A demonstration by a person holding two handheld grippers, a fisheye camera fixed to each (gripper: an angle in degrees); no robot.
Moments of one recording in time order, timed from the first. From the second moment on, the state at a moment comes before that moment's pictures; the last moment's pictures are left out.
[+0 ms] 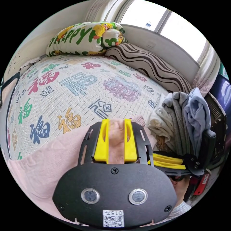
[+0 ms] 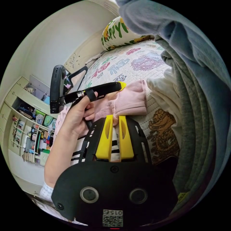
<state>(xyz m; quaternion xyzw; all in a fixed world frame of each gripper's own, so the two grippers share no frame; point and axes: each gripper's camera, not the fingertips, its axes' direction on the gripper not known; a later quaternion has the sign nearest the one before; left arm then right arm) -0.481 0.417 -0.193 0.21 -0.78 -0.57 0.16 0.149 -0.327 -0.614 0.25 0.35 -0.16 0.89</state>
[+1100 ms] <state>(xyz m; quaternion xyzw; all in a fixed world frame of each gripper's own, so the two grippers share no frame) -0.077 0.240 0.592 0.36 -0.86 -0.36 0.05 0.010 -0.001 0.031 -0.18 0.44 -0.60 0.64</state>
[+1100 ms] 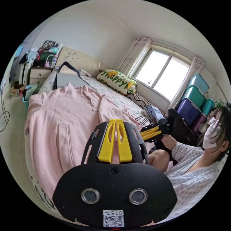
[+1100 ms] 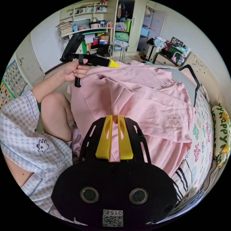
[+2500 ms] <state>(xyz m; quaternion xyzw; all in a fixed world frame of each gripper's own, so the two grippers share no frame) -0.175 0.216 0.525 0.13 -0.79 -0.60 0.05 0.036 -0.025 -0.012 -0.10 0.35 -0.59 0.72</state>
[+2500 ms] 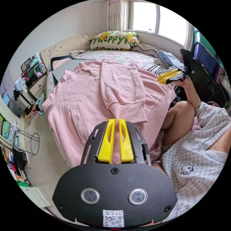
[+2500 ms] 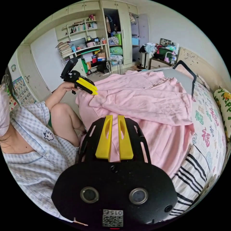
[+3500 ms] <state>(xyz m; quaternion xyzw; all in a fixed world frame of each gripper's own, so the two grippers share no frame) -0.099 0.409 0.033 0.27 -0.75 -0.60 0.07 0.116 -0.231 -0.082 0.00 0.55 -0.66 0.51</state>
